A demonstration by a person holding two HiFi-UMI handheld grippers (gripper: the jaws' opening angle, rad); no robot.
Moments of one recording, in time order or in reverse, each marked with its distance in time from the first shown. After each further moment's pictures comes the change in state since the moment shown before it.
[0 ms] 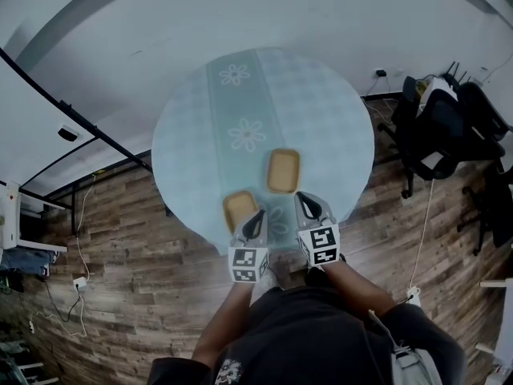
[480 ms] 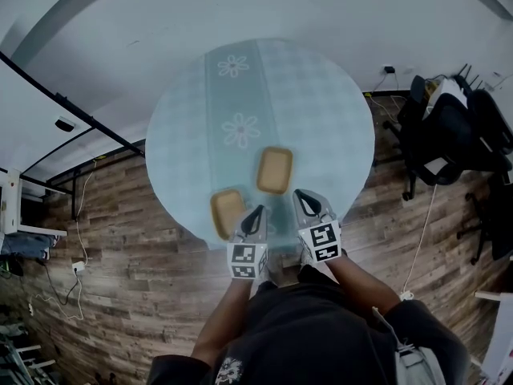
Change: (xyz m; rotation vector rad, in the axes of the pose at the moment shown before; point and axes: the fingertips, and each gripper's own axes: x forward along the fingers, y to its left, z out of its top) left arm 0.046 -0.026 -0.001 -0.009 0.031 0.066; right arm 0.011 -0.046 -0.016 -0.058 0.042 0.135
